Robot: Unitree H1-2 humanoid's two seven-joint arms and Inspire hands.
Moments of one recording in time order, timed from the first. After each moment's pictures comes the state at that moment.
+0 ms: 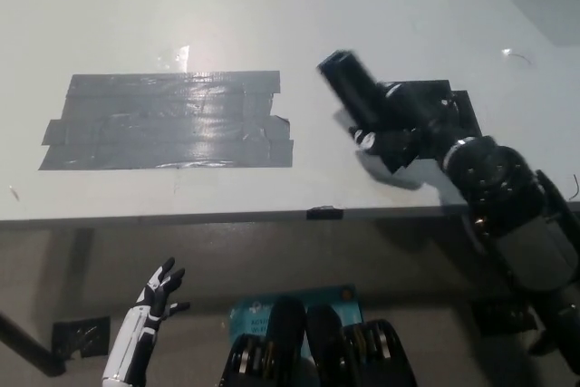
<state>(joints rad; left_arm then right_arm) 0.06 0.13 -0.03 0.12 0.09 -0.24 -0.04 -0.77 -0.25 0.40 0.36 -0.17 0.46 0.21</state>
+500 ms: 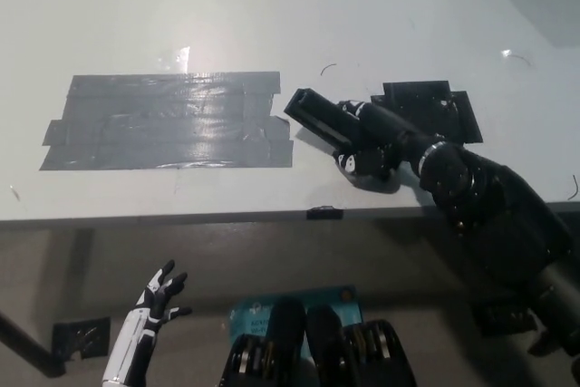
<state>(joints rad) 0.06 0.13 -0.03 0.12 0.09 -0.24 -0.05 -0.85 -0.25 0.55 0.57 -0.31 0.27 0.24</state>
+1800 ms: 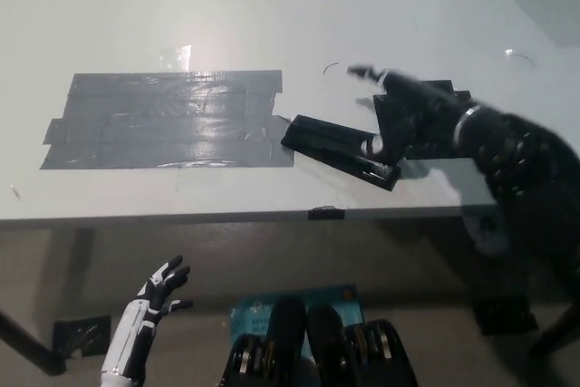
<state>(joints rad) 0.04 0.14 -0.03 0.11 0.07 -0.24 -0.06 -0.88 -0.32 0.37 0.45 -0.33 0.20 0.39</state>
